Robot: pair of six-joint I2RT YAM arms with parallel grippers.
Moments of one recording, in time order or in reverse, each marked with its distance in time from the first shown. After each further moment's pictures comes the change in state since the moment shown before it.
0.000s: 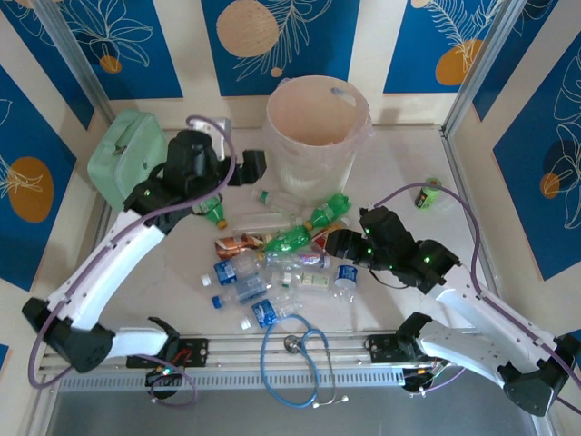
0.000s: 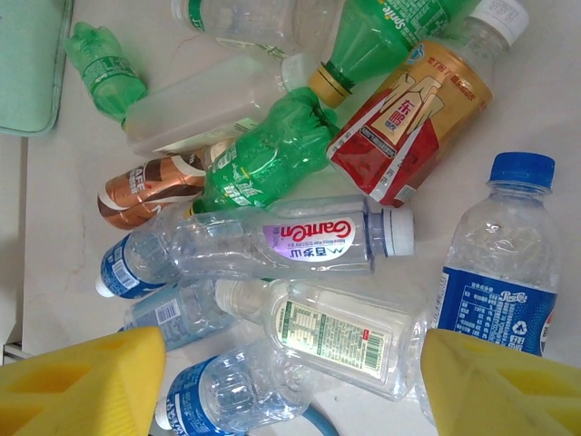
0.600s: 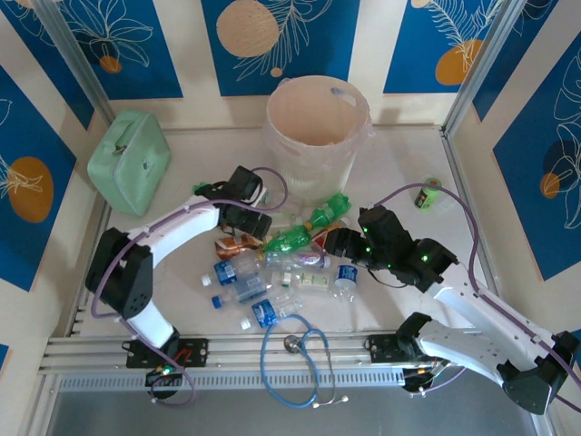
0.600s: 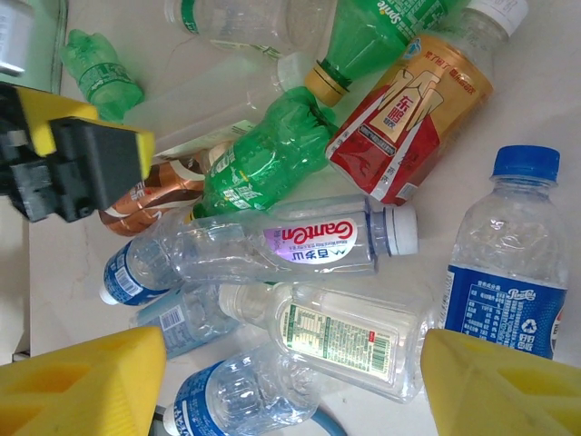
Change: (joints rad) left arm 0.002 0.399 -0.193 -0.097 -0.013 0.314; right arm 0.004 0.013 0.000 0.007 -0.001 0.038
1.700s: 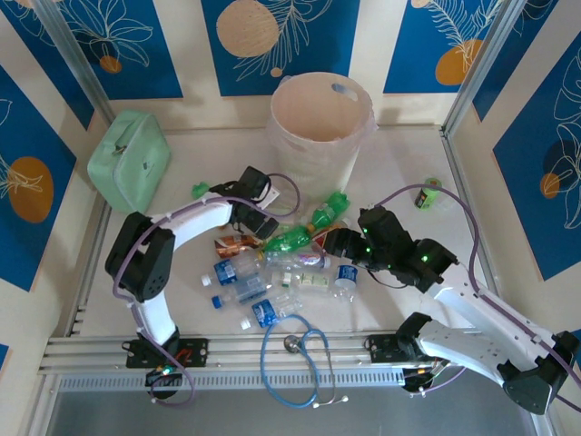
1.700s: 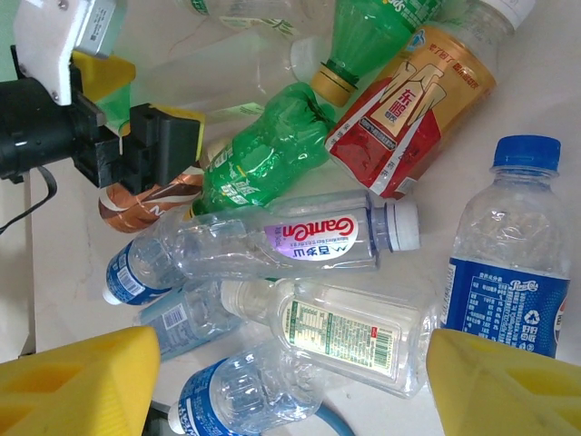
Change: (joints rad) left arm 0.005 0.122 0.016 0.158 -0.010 0.262; right arm 0.003 0.000 0.000 -0.006 0.000 0.022
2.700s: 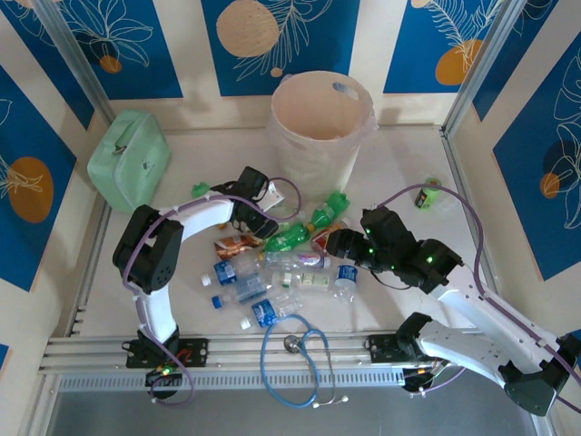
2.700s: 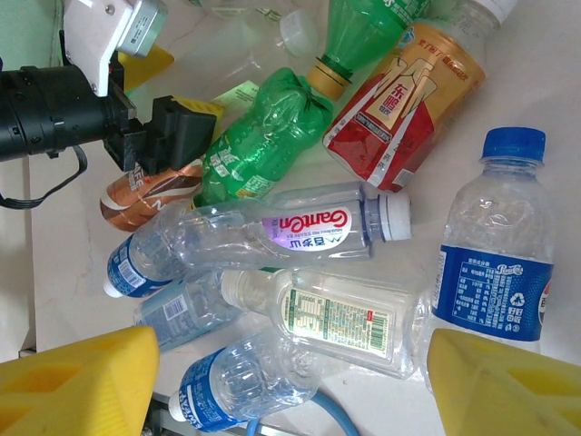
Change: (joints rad) left arm 0.041 0.089 0.010 0.071 0.136 0.154; right arm 0.006 -0.018 0.027 -0.053 0.004 0.003
